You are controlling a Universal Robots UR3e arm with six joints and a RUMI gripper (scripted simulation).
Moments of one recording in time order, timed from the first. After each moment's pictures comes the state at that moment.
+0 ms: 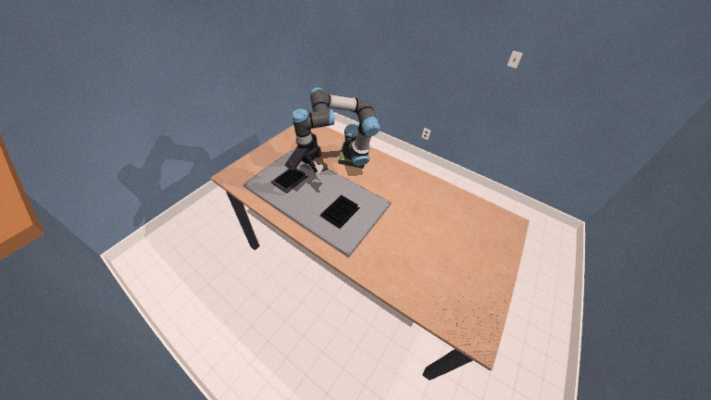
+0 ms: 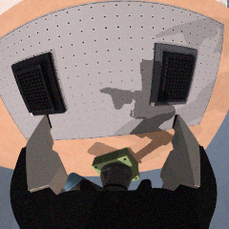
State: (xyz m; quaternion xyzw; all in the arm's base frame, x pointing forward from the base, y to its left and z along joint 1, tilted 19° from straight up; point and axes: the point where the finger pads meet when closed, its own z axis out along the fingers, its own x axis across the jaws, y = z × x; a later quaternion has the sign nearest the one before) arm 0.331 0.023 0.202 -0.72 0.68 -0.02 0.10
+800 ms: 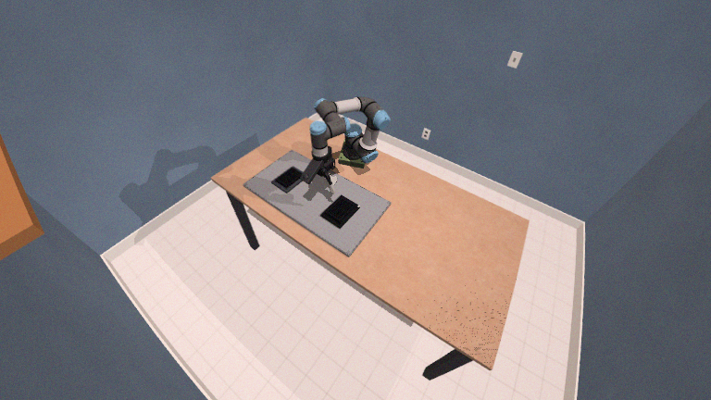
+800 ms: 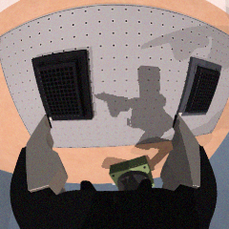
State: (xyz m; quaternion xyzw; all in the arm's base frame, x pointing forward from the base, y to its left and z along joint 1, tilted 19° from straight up) arm 0.331 0.109 0.191 -0.74 0.66 -0.04 0.12
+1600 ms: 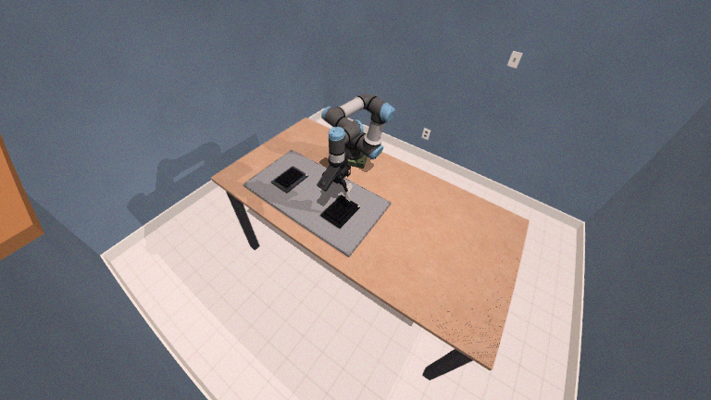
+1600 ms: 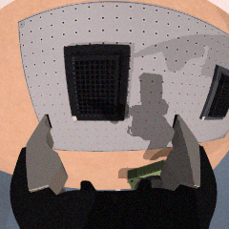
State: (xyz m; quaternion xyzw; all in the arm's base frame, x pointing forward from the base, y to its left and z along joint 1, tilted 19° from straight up) arm 0.311 0.183 0.184 -0.74 0.65 -0.04 0.14
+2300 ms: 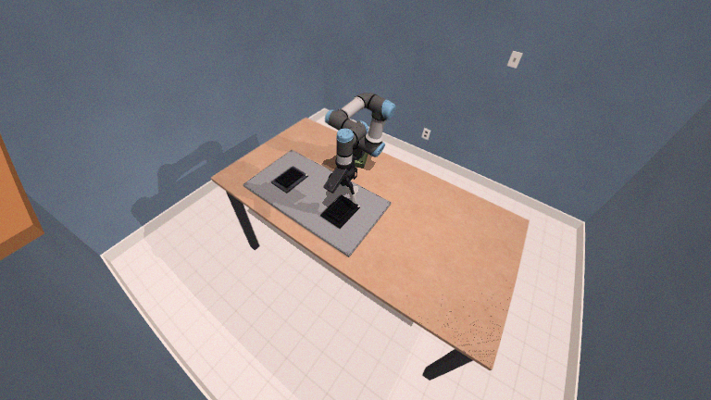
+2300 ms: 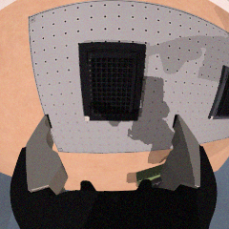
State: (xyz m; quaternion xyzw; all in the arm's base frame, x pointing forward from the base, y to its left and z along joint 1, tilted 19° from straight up) arm 0.302 0.211 0.182 -0.74 0.65 -0.05 0.15
